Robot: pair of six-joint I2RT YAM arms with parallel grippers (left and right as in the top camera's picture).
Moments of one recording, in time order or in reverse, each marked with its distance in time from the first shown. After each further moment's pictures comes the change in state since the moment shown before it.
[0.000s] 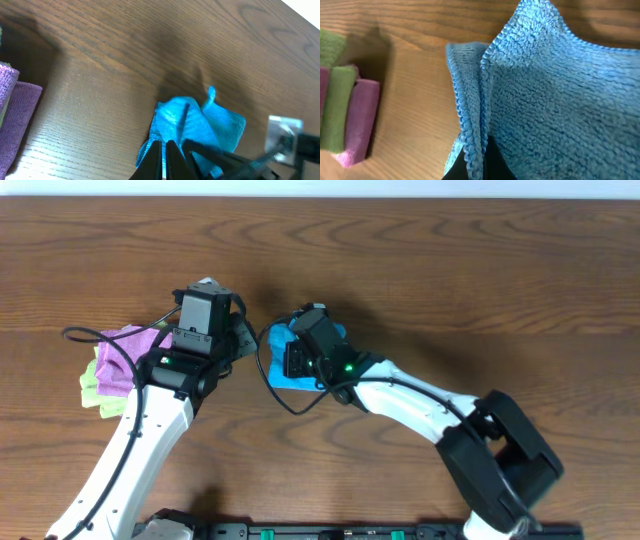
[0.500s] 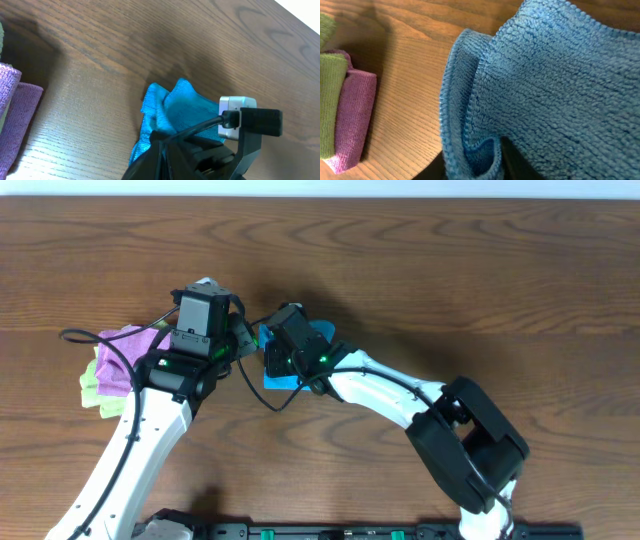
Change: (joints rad) left arm 0.001 -0.013 0.000 -0.003 0.000 0.000; right arm 0.045 0.123 0.160 -0.108 -0.001 -0.021
